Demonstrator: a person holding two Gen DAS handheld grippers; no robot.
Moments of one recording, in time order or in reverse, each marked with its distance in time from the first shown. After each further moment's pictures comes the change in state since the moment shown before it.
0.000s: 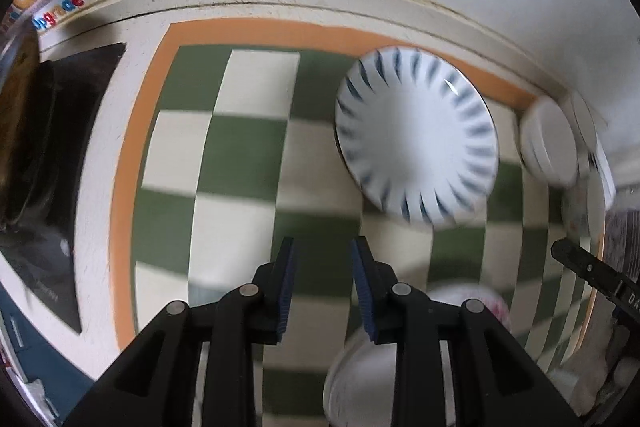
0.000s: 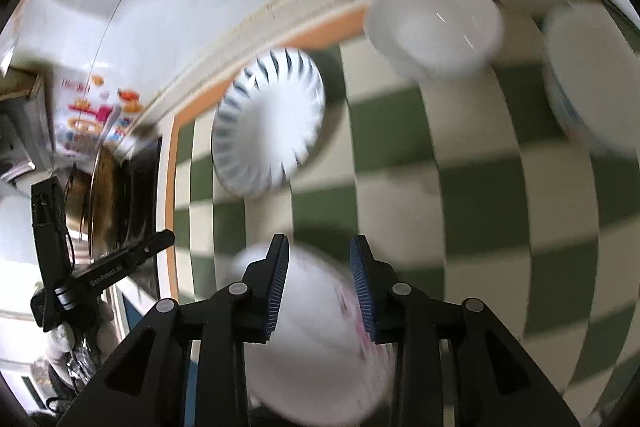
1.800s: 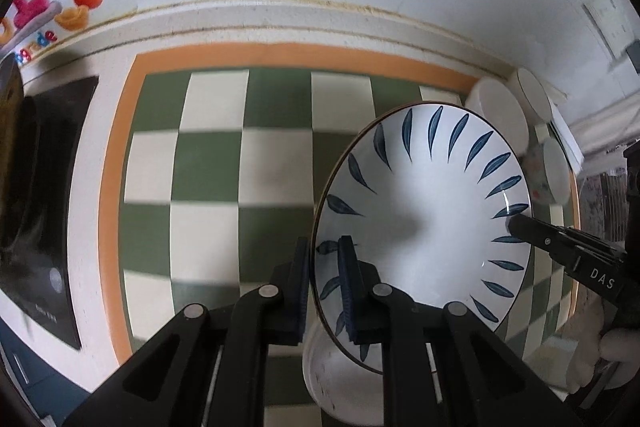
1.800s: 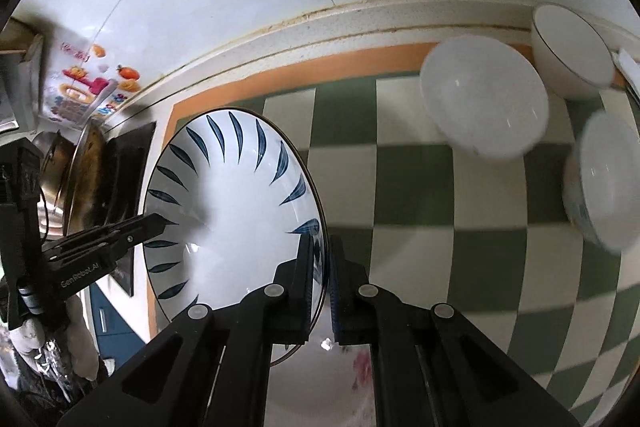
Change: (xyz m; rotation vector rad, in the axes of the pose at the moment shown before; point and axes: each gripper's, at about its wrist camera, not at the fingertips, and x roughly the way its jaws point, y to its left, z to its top) left arm -0.022 0.001 -0.011 0.140 -0.039 -0.086; right arm -0.021 0.033 -0.008 -0.159 0.011 -0.107
